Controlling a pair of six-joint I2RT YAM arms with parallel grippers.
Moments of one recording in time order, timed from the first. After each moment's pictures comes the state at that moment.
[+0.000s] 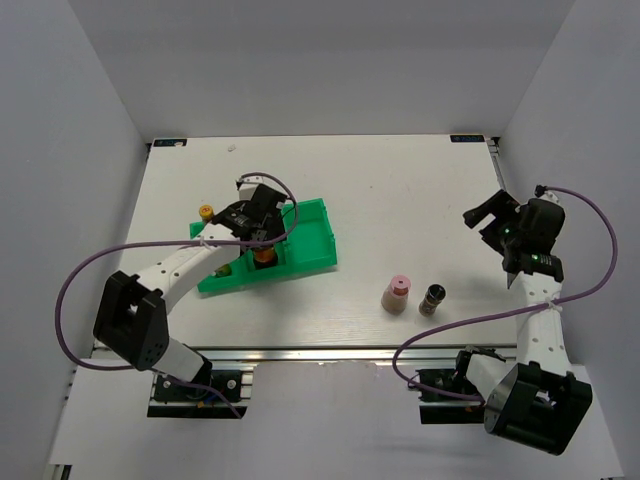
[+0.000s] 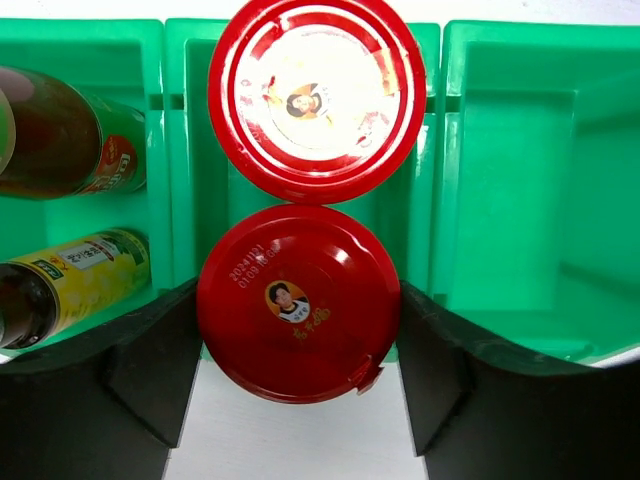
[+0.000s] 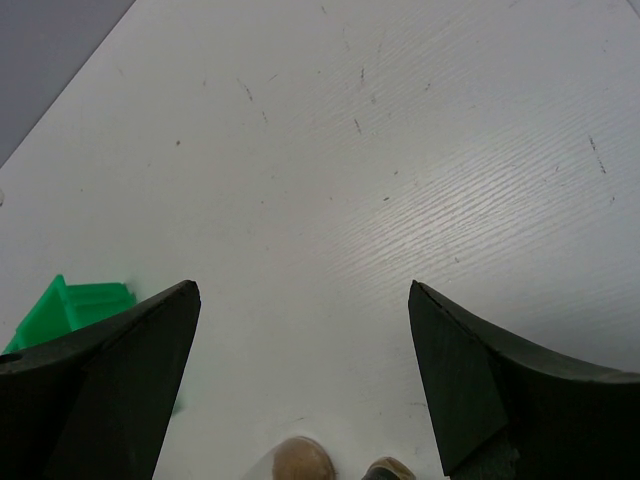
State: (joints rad) left arm -0.56 1.49 1.13 -0.61 -0.50 -0.64; right arm -0.26 1.00 0.79 -0.32 -0.23 0.51
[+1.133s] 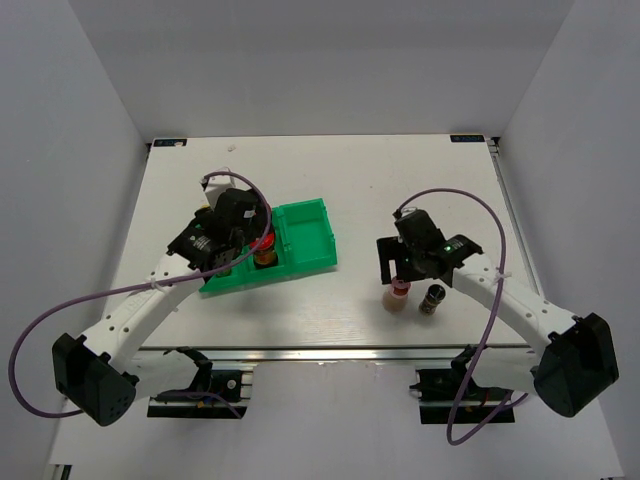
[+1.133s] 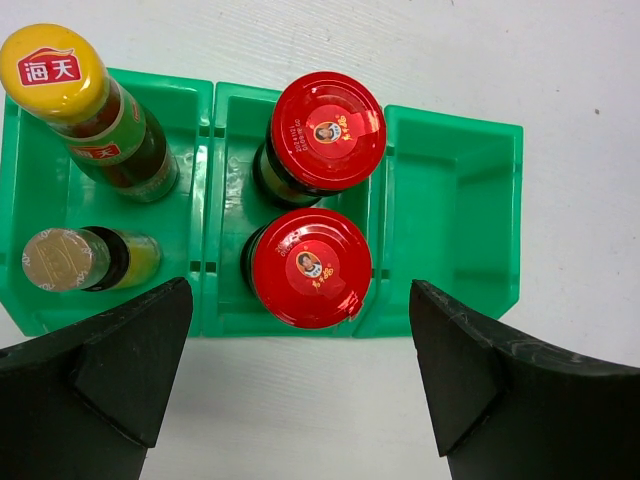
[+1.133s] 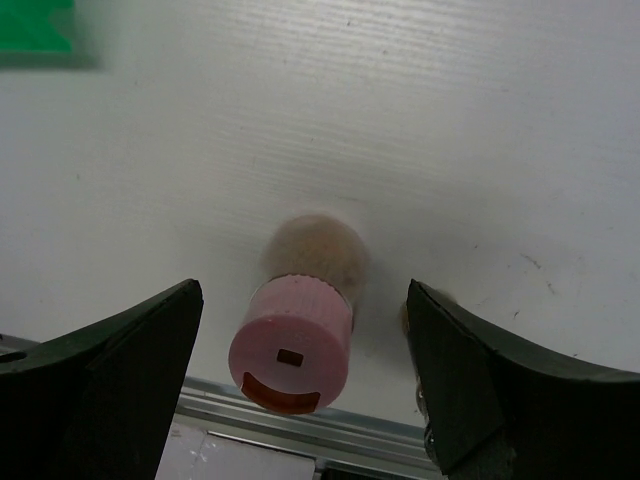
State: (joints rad) left arm -0.56 1.16 1.06 -0.61 -0.52 -0.70; right arm 0.60 1.18 0.89 -0.71 0.11 0.34
